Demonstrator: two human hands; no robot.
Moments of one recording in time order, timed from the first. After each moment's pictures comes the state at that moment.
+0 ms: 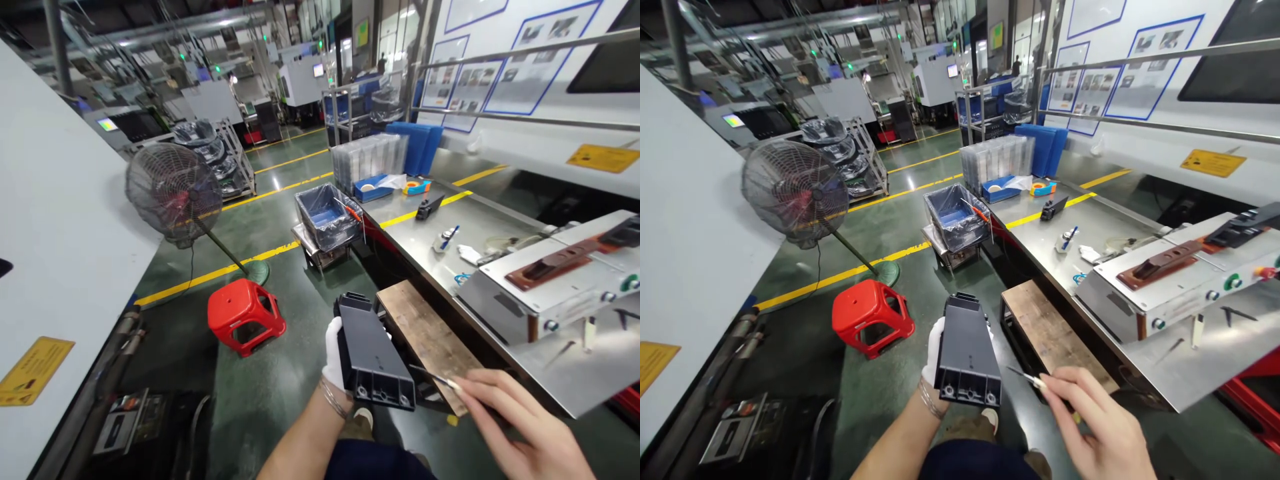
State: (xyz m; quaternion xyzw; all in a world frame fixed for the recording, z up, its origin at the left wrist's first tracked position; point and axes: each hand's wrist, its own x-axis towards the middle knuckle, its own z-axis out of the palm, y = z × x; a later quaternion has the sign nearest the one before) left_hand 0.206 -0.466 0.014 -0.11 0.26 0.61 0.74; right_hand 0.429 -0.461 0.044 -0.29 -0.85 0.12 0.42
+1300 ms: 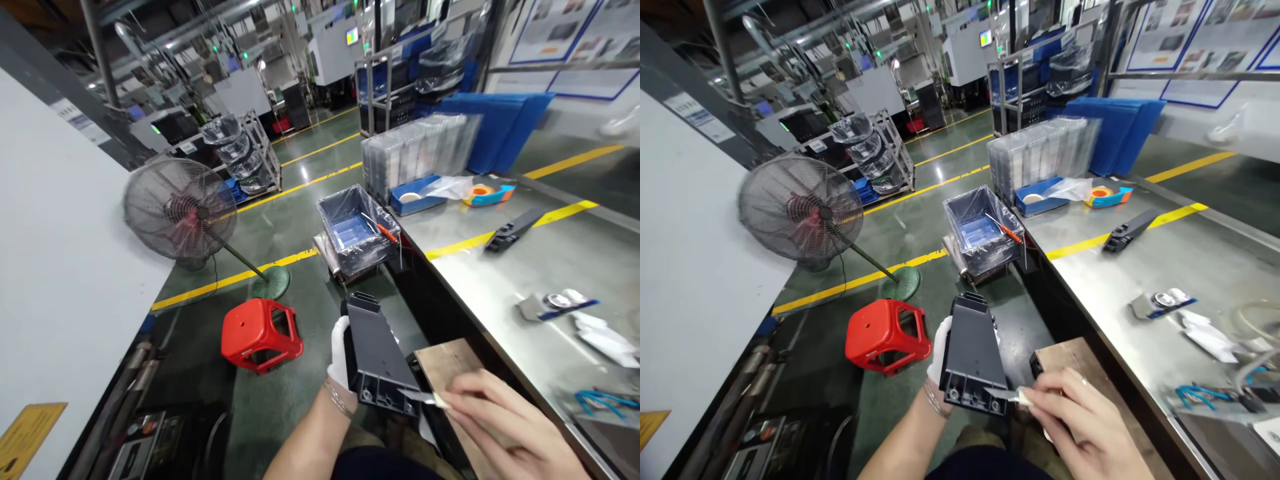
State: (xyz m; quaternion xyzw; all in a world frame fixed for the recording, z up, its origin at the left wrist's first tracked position) left_hand 0.109 -0.268 0.007 -0.16 0.28 0.66 0.68; right_hand 0.326 -0.223 0.030 -0.17 -0.85 0.27 0.42
